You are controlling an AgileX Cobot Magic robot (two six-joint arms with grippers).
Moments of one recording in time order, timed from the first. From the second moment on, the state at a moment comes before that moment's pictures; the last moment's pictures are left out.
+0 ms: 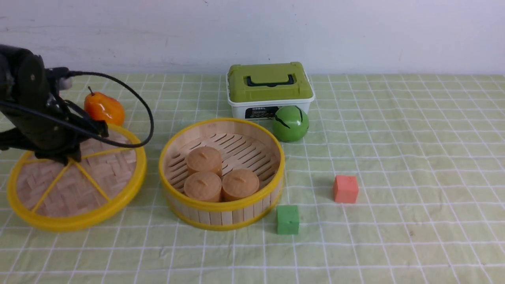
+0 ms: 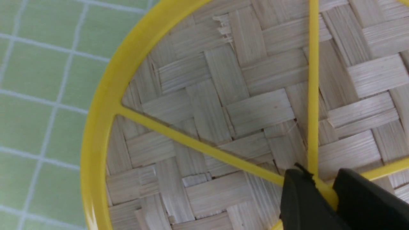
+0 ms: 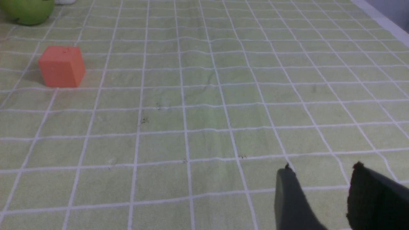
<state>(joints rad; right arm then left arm) -0.10 -0.02 0.02 -0.05 0.37 0.07 -0.01 1.82 -1.34 0.17 0.68 -0.39</state>
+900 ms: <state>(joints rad) -0.10 -0.02 0.02 -0.05 0.37 0.07 -0.01 1.06 -1.16 0.02 0.47 -0.35</state>
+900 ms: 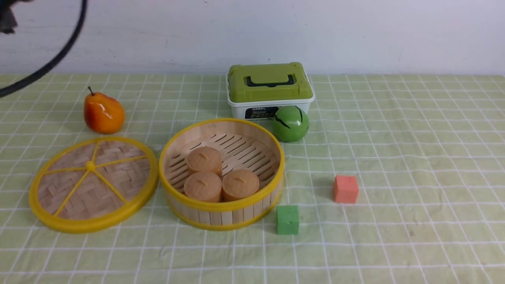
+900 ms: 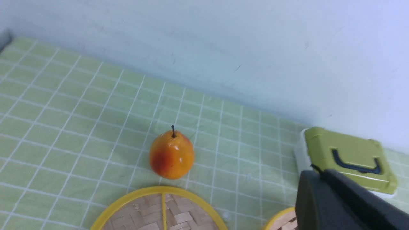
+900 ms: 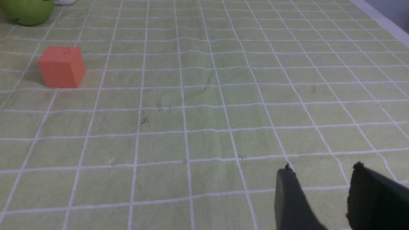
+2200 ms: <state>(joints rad) -0.10 -0.02 0.02 -0.05 0.37 0.07 -0.01 -0.01 -0.06 -0.22 0.48 0.08</state>
